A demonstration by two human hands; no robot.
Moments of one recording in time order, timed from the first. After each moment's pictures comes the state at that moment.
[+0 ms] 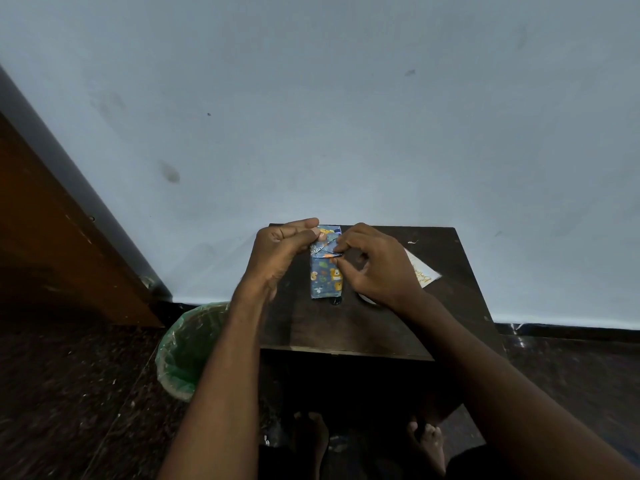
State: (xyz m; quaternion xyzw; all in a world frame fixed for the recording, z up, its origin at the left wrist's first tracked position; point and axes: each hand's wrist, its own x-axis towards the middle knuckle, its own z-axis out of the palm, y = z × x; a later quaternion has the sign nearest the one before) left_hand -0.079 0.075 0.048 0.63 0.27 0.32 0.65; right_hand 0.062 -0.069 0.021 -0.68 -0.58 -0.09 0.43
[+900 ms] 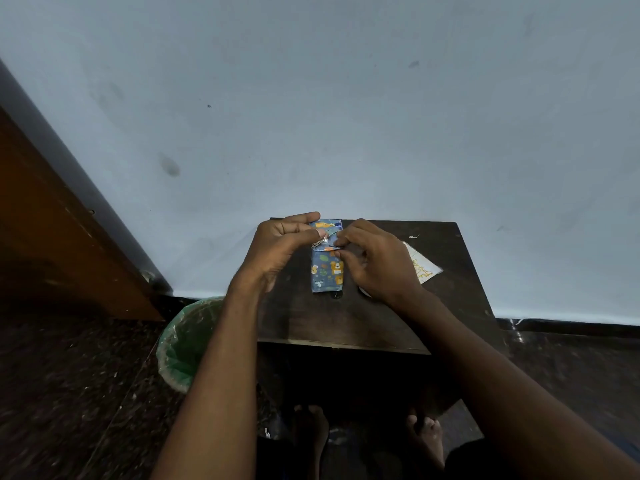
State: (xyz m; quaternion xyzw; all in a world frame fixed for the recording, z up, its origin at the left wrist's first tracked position) left_hand -0.085 0.082 0.048 0.67 0.26 0.27 0.64; right_hand 0.054 -0.070 0.021 -0.70 -0.58 -0.12 0.41
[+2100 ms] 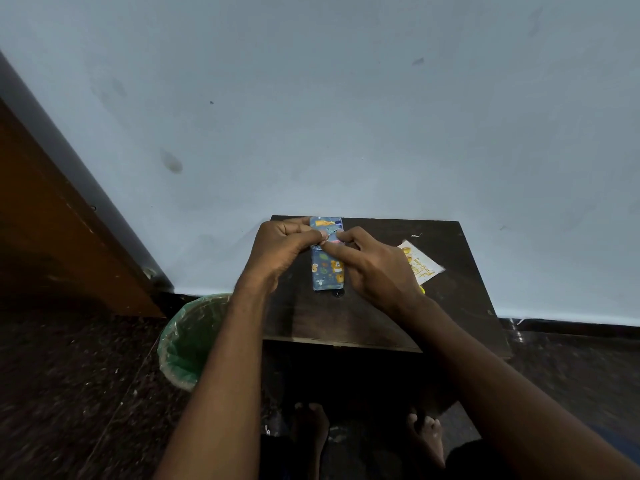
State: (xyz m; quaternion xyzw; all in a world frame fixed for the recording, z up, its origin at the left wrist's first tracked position) left_hand -0.084 0.080 0.042 0.69 0.29 0.28 0.60; right_hand 0.046 -0.075 0.011 -0.68 -0.64 -0.22 0.29
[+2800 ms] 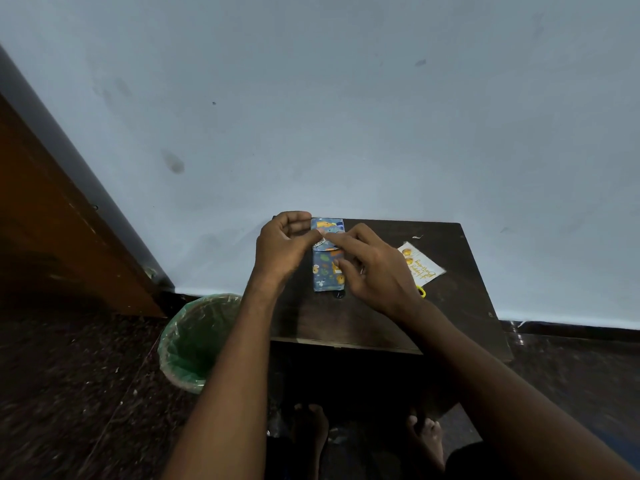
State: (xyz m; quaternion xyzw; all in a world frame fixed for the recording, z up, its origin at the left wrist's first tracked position) left_hand -0.076 0.087 0.028 0.68 0.34 0.34 0.55; right_hand 0.044 -0.071 0.009 -0.70 -0.59 -0.12 0.37
